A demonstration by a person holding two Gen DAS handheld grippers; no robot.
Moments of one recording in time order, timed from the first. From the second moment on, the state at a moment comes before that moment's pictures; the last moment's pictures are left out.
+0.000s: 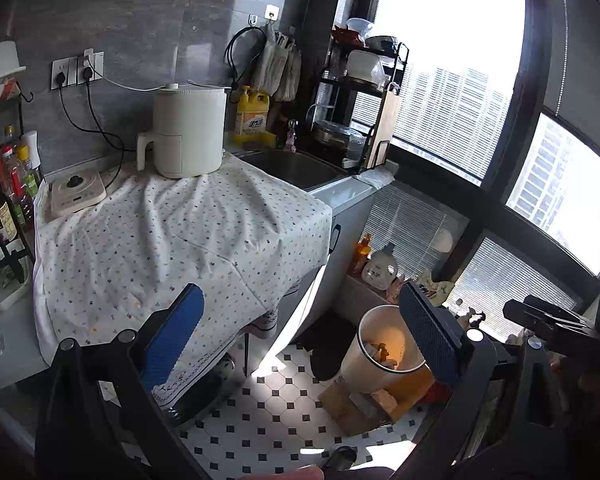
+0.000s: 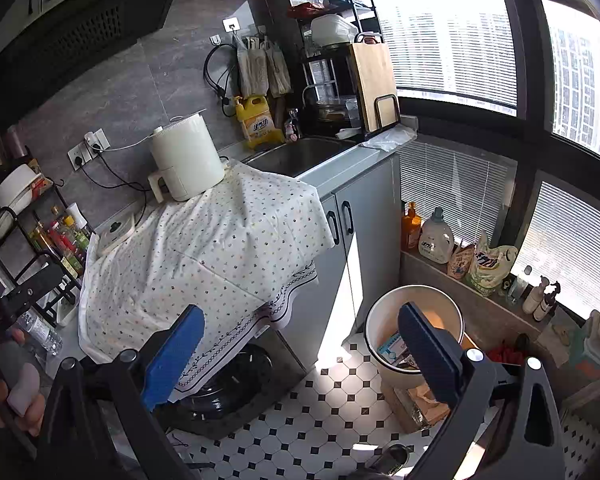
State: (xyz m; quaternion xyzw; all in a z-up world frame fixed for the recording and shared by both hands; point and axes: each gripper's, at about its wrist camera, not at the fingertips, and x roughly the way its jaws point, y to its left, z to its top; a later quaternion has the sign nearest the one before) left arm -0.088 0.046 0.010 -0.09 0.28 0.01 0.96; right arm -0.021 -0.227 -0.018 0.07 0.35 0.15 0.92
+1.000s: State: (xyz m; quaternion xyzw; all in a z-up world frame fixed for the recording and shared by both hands) left arm -0.088 0.061 0.006 -0.09 0.28 0.02 0.95; right arm -0.018 -0.215 -0.021 0.07 0.35 0.16 0.92
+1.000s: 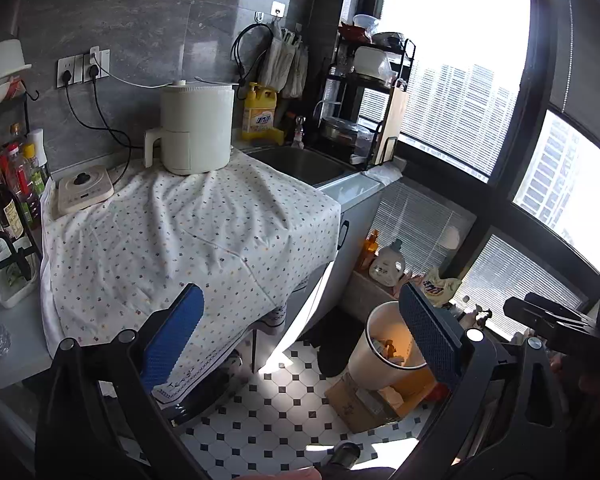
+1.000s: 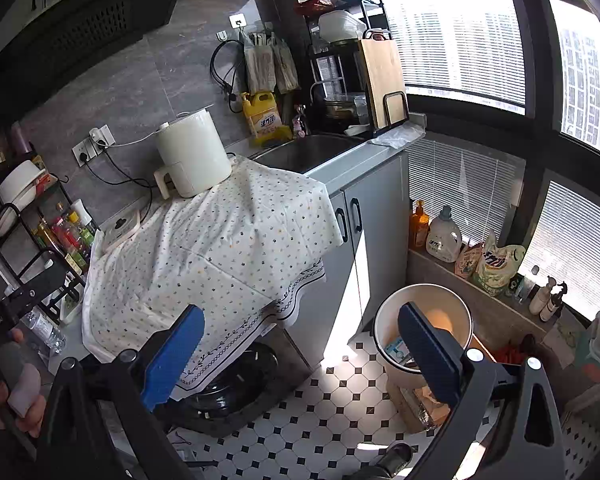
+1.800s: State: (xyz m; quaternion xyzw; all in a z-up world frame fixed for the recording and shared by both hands) left arm -0.090 0.064 0.009 -0.09 0.28 0.01 0.96; right arm -0.022 -0.213 -0.019 0.07 0.35 0.16 0.92
